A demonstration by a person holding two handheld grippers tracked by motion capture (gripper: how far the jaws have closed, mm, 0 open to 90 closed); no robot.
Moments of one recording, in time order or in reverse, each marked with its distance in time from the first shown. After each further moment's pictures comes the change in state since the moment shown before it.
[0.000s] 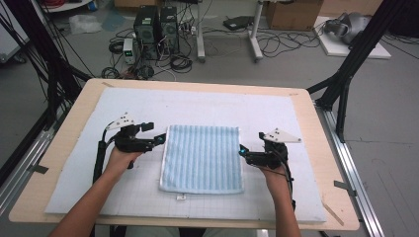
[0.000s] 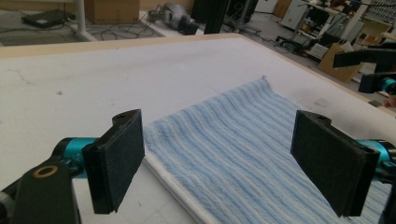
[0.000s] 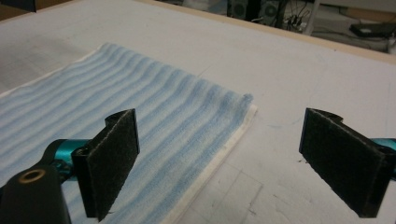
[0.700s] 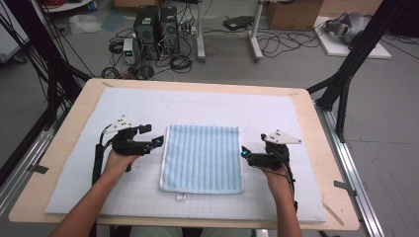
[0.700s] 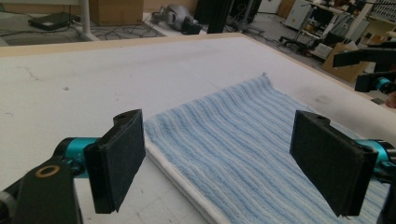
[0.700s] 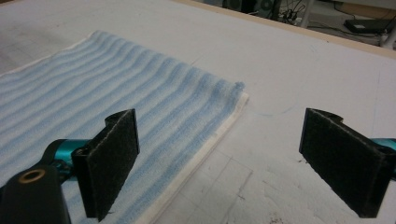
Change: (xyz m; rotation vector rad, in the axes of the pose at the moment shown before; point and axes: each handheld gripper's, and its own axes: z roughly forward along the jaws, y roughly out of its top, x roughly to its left) left arm 0.001 -0.005 -0.005 0.002 0.024 -0.009; right arm -0.004 -0.006 0.000 0.031 -0.022 -0.016
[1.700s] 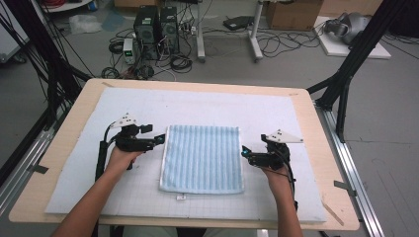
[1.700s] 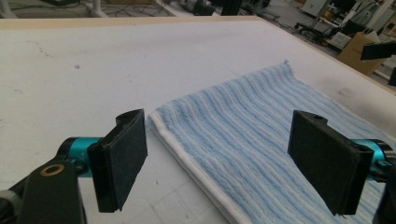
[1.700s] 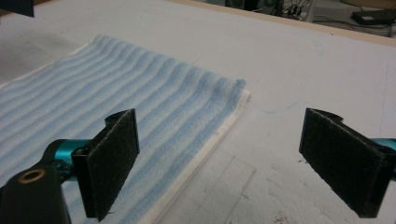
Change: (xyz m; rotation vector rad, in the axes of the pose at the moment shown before) left arm 0.011 0.003 0.016 0.072 0.056 -0.048; right arm -0.005 -0.002 0.002 -0.004 0.023 0.054
